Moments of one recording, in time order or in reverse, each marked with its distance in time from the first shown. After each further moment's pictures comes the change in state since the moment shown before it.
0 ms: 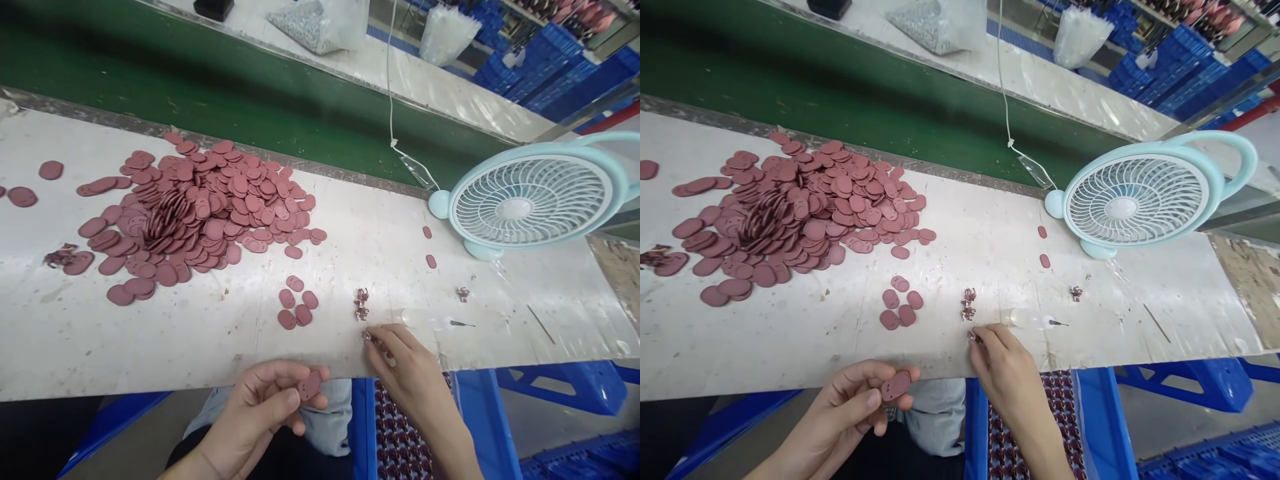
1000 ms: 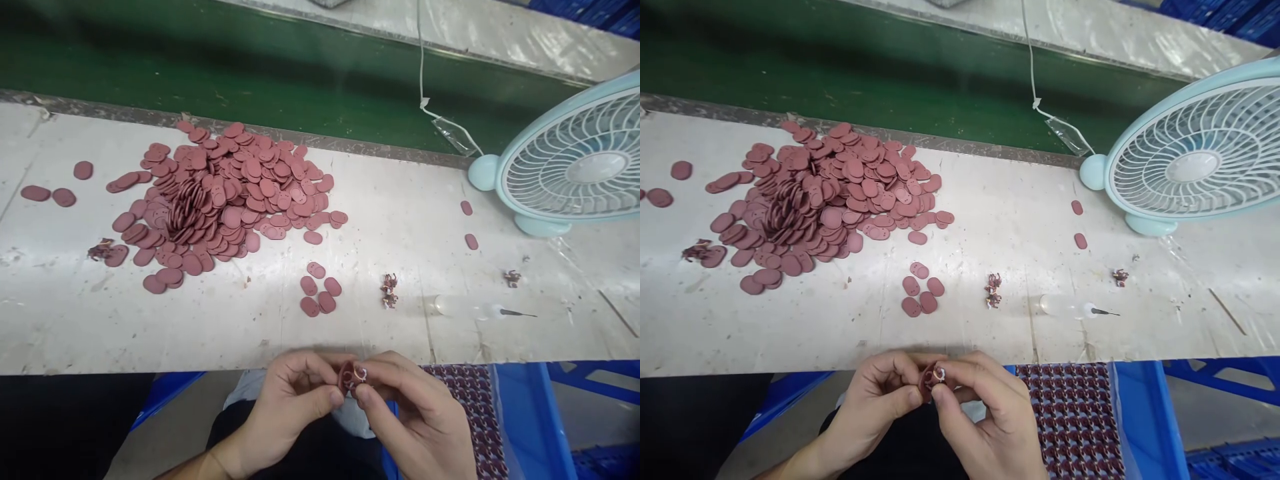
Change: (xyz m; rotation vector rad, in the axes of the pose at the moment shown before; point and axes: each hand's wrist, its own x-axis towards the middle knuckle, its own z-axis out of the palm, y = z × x) left_hand 0.013 -0.015 -0.010 0.078 -0.164 0.143; right_hand -0.022 -0.075 0.020 0.856 0.033 0.056
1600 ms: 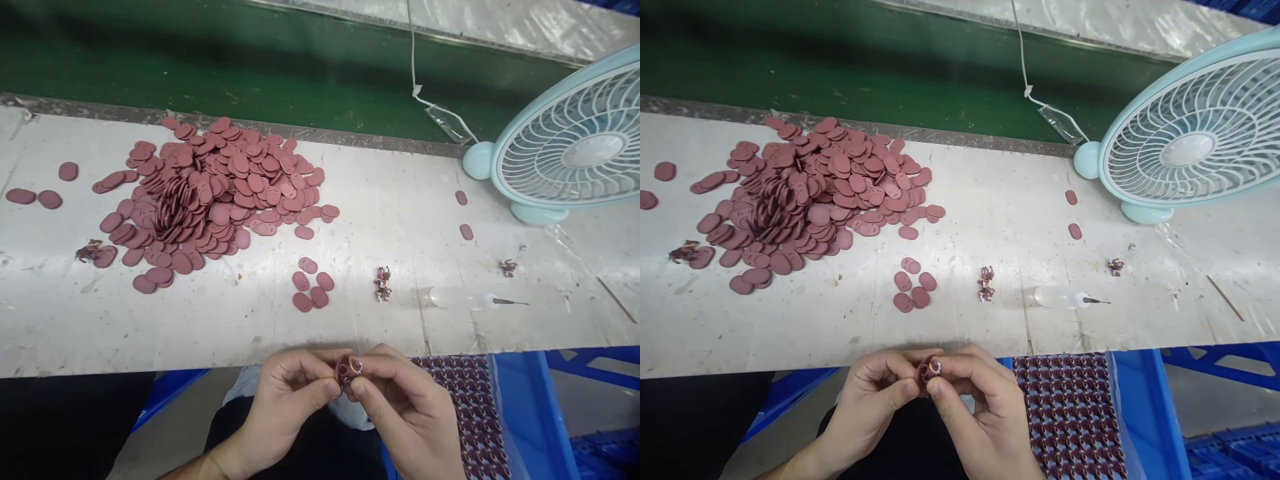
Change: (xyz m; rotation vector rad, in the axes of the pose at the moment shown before) left_hand -0.003 -0.007 0.007 0.085 0.083 0.062; right_hand -0.006 0.004 0.003 0.236 0.052 0.078
